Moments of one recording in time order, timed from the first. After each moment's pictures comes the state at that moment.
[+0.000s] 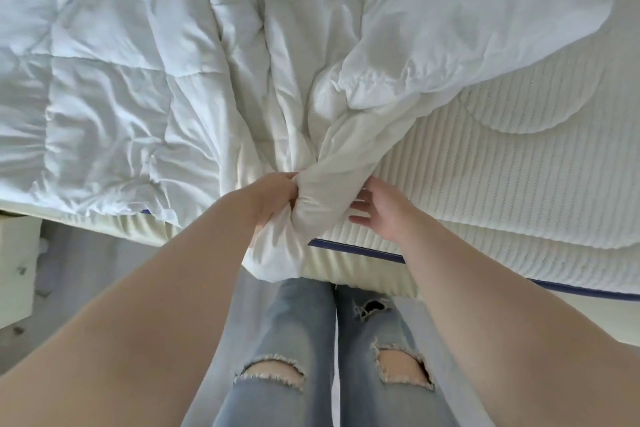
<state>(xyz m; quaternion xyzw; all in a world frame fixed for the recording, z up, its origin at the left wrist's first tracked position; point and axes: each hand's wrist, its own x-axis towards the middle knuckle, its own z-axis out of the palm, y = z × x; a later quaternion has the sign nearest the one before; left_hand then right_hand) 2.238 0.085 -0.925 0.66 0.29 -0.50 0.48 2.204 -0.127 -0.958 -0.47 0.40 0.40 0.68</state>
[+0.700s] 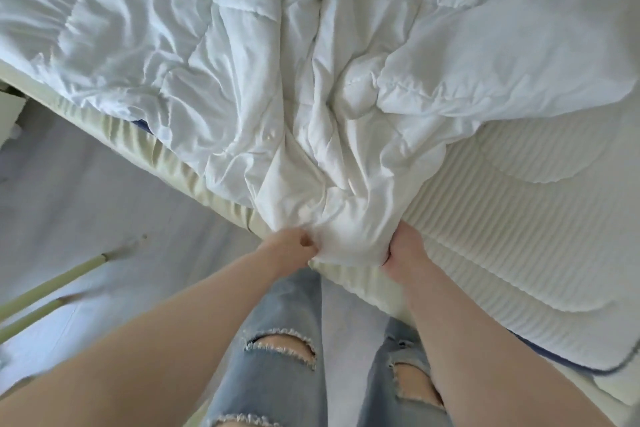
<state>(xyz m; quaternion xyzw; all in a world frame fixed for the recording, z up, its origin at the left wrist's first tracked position) 2.070 0.026 -0.946 0.77 0.24 -0.48 0.33 2.130 -0.184 -0.952 -0.49 0.48 0.38 0.62</state>
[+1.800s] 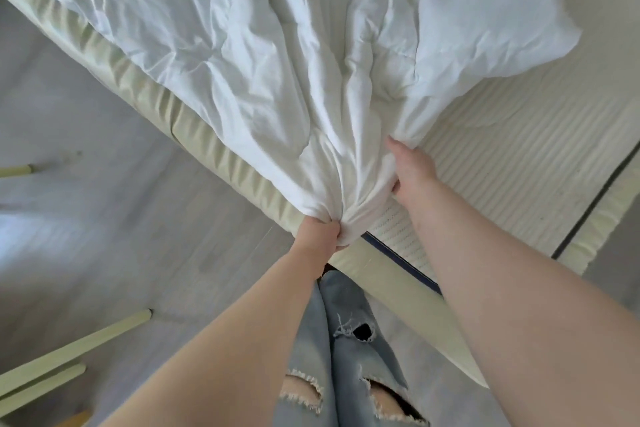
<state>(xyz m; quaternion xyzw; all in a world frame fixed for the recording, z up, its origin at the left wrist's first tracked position) 1.999 -0.274 -0.950 0.36 0.60 -0.19 0.69 2.158 -0.369 -0.943 -0.69 0.33 0.33 0.54</state>
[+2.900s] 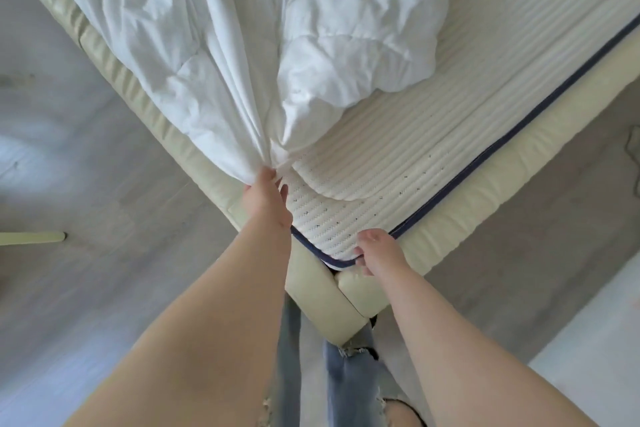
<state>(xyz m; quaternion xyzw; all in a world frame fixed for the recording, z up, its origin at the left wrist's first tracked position) 2.046 -0.534 -0.954 0.18 0.70 0.19 0.66 2.083 -0.740 -0.970 -0.75 0.18 0.52 0.35</state>
